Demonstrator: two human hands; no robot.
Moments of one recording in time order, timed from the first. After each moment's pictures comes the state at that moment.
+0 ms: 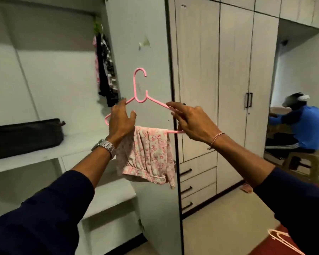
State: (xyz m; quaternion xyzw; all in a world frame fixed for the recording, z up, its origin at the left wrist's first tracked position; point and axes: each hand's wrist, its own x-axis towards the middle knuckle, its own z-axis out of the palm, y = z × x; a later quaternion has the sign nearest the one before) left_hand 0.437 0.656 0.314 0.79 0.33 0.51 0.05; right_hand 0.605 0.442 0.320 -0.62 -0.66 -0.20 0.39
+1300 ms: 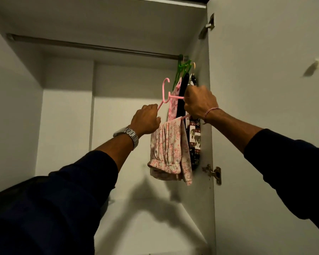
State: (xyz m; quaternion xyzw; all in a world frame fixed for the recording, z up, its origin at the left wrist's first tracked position) left_hand 0.354 1.173 0.532 0.78 0.40 0.40 -0.26; right_hand 0.526 1.068 0.570 -0.57 -0.61 -0.36 0.41
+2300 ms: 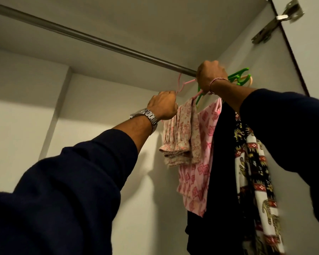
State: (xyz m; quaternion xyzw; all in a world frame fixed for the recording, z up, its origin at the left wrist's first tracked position) left_hand 0.399 1.468 0.758 0.75 0.27 0.51 -0.33; right_hand 0.532 1.371 0.830 -0.60 -0.43 -0.51 0.44
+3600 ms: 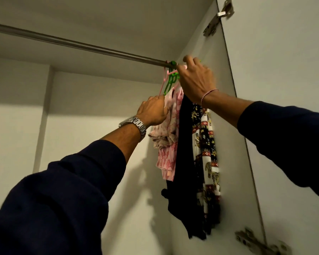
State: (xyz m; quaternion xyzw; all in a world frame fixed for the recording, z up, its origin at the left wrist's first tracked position) left_hand 0.440 1.386 0.685 0.79 0.29 0.45 -0.30; right_hand 0.577 1.284 0.729 -0.51 -0.42 -0.68 0.30
